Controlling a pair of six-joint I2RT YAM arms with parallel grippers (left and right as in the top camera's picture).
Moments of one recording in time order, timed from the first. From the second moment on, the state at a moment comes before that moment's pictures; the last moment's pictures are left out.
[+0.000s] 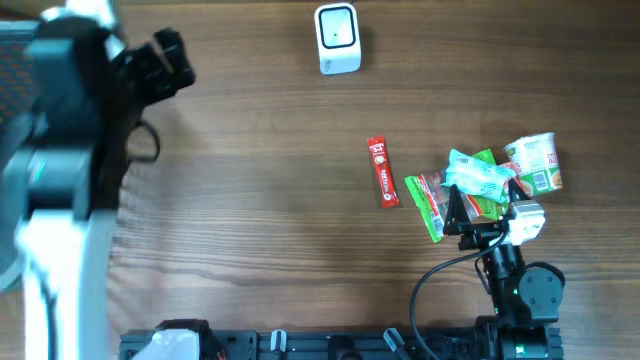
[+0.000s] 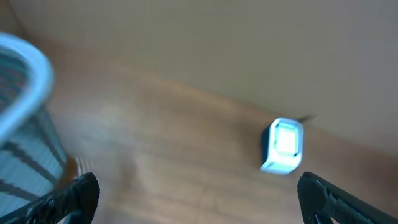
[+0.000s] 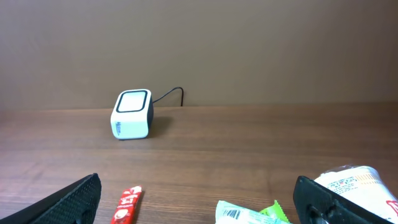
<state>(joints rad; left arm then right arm) -0.02 1.26 1.60 -0.84 -0.08 -0.34 0.00 0.02 0.01 0.00 -0.12 0.07</state>
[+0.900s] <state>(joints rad) -0.02 0.03 1.02 -0.82 -0.07 -0.34 0.00 0.01 0.01 0.00 -0.12 0.07</state>
